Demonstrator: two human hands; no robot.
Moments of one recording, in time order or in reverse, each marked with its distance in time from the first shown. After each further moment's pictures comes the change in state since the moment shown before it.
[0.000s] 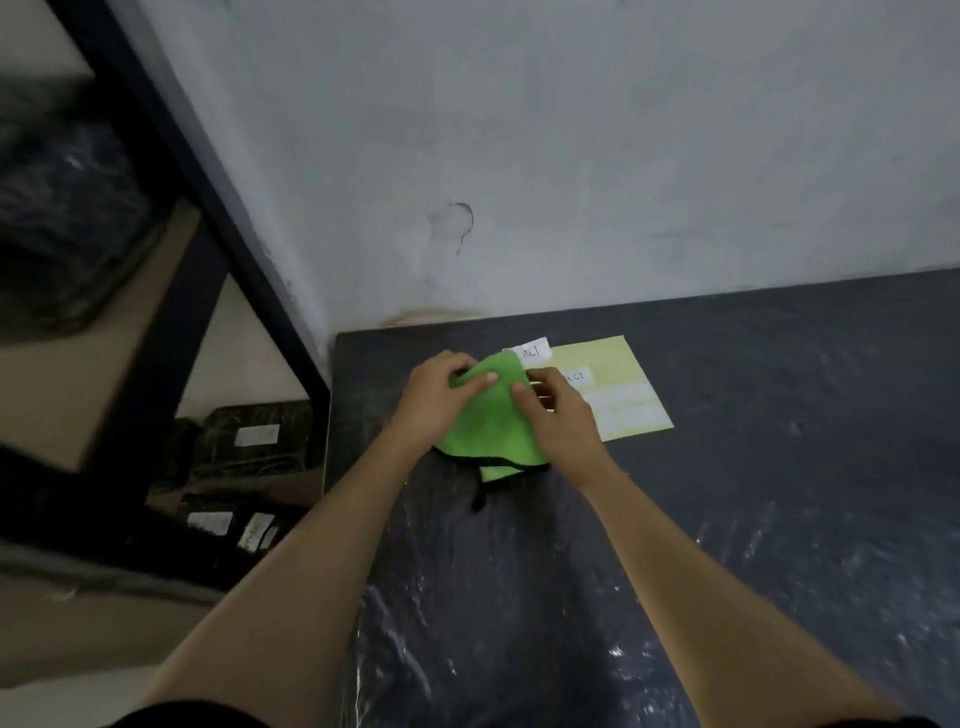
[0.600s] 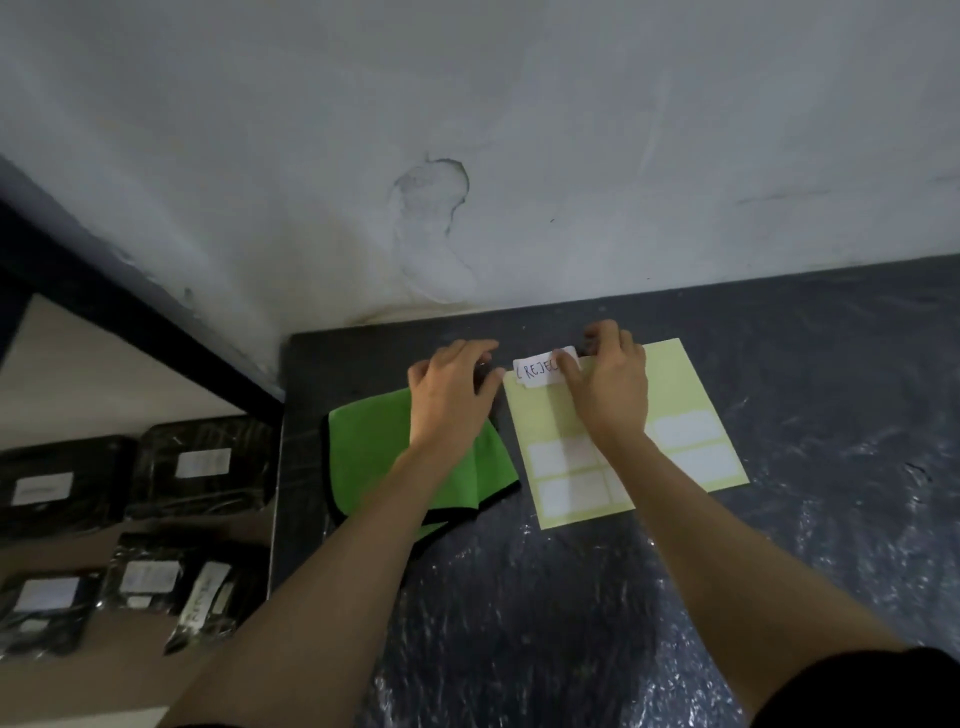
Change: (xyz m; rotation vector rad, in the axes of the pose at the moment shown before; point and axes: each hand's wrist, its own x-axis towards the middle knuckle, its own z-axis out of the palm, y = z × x) left_hand 0.102 -0.072 0.064 0.303 0.120 -0.044; right_hand 0.157 0.072 0.005 -0.497 0.267 -0.052
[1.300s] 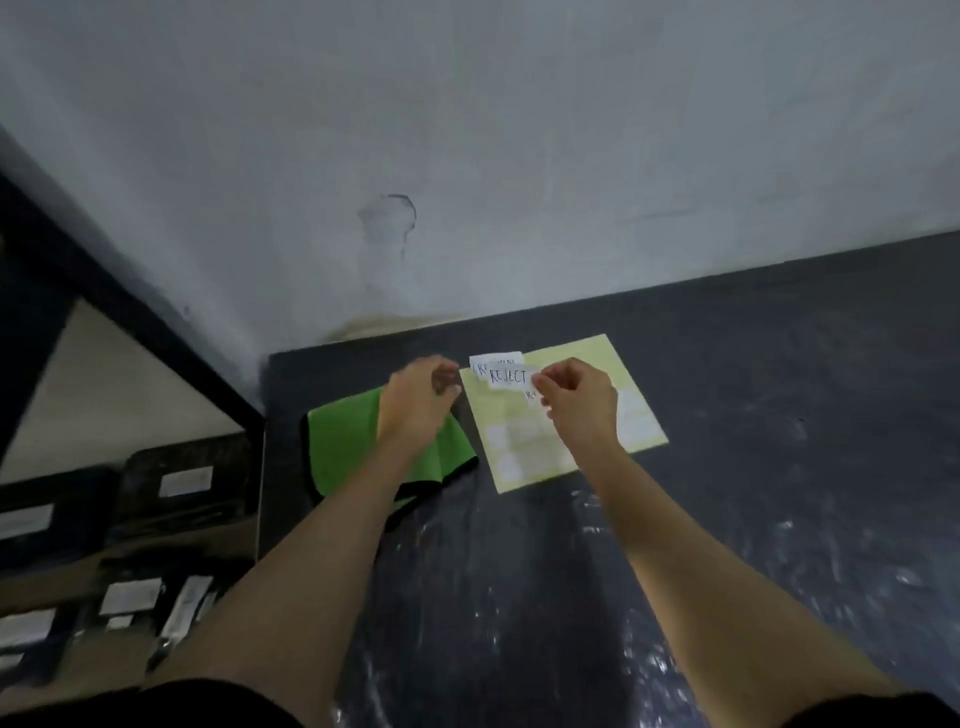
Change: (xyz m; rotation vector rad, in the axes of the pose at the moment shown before) left_hand -0.025 0.026 -0.023 -0.129 -0.107 -0.098; right_hand -0.058 -0.008 -0.058 0.476 -0.058 0.281
